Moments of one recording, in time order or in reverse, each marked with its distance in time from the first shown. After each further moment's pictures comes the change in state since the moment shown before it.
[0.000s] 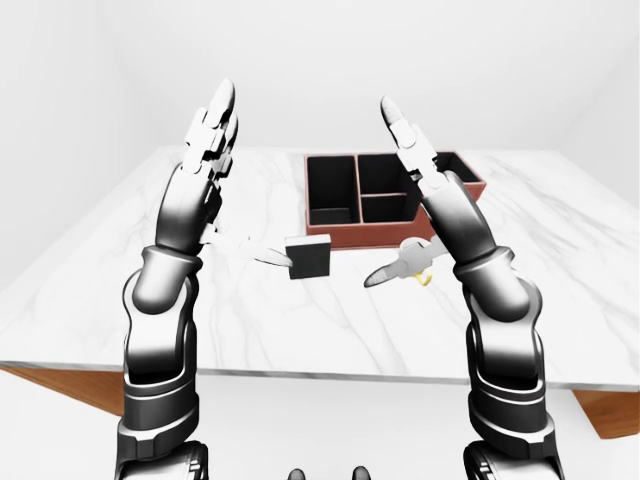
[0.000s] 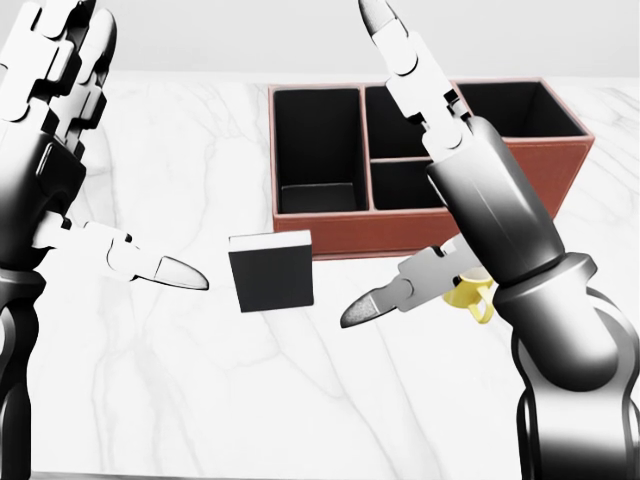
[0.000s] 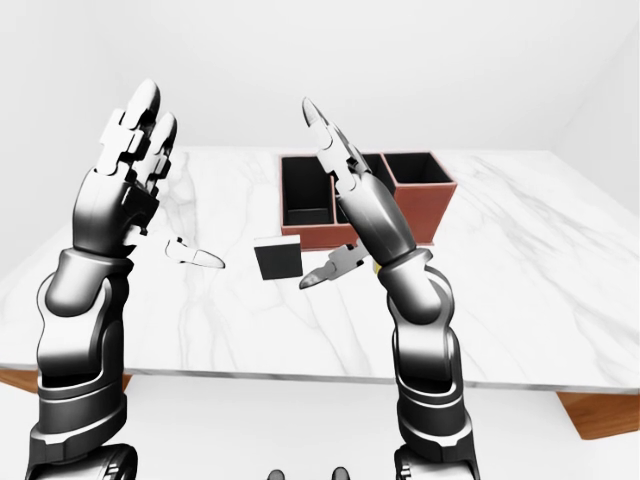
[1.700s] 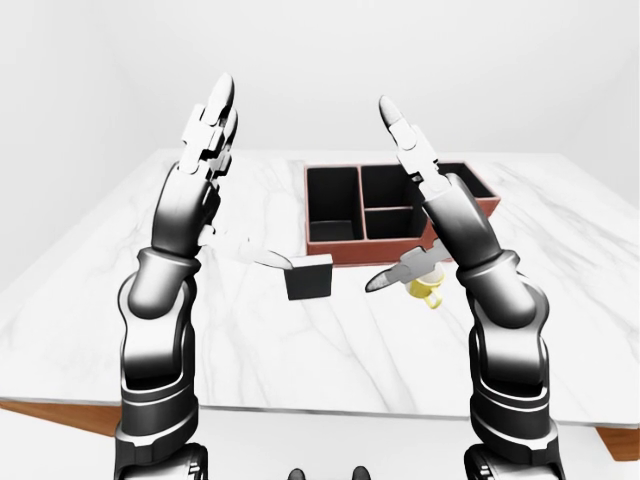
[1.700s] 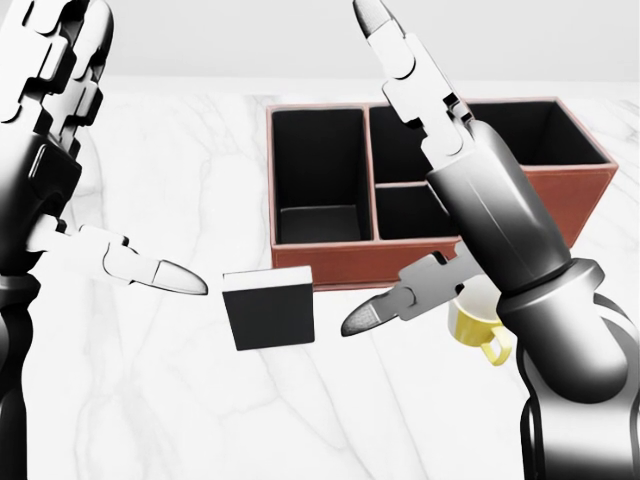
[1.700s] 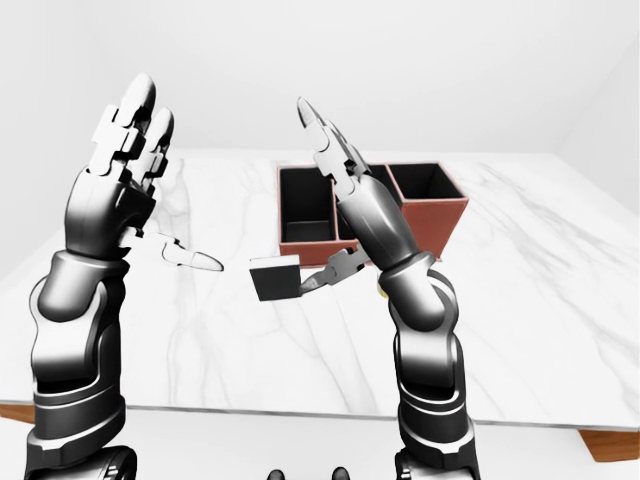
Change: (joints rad) left arm 0.009 0.000 0.001 -0.041 0.001 0.000 -0.008; right arm 0.014 0.001 0.003 -0.044 -0.008 0.000 0.022
